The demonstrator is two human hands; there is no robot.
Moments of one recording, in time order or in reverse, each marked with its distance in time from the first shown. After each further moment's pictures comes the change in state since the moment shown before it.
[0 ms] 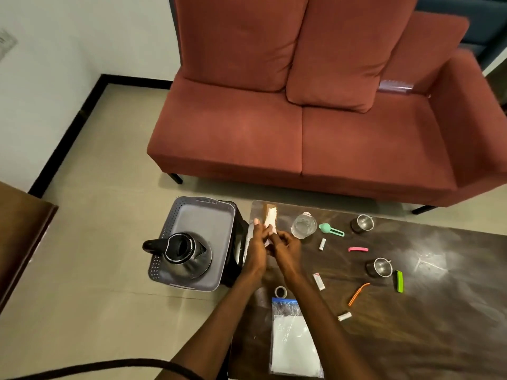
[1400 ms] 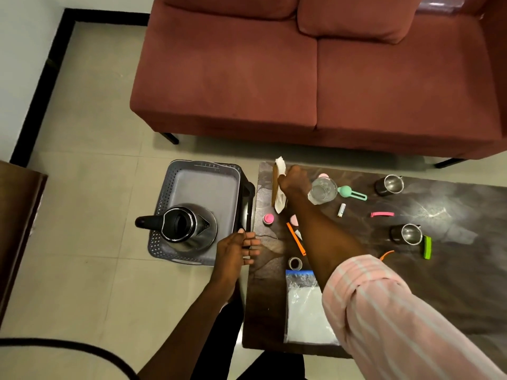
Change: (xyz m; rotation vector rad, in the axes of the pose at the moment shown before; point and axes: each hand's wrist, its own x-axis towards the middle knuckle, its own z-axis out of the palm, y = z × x) left_hand 0.028 -0.040 -0.102 0.180 0.117 -0.127; right_hand 0.170 0.024 0.038 -0.905 0.120 0.013
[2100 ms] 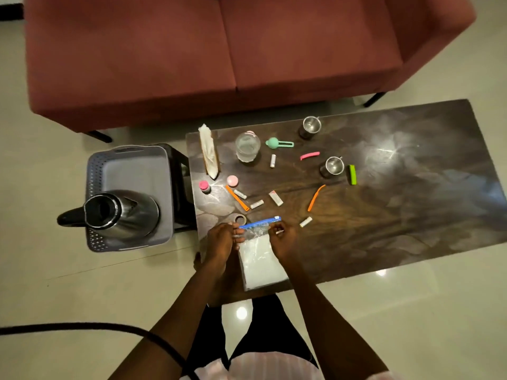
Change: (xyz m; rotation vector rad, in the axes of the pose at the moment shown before) left_hand -0.032 -0.107 0.106 0.205 -0.060 -0.117; right_hand -0.214 0.245 0.000 0.559 0.098 0.246
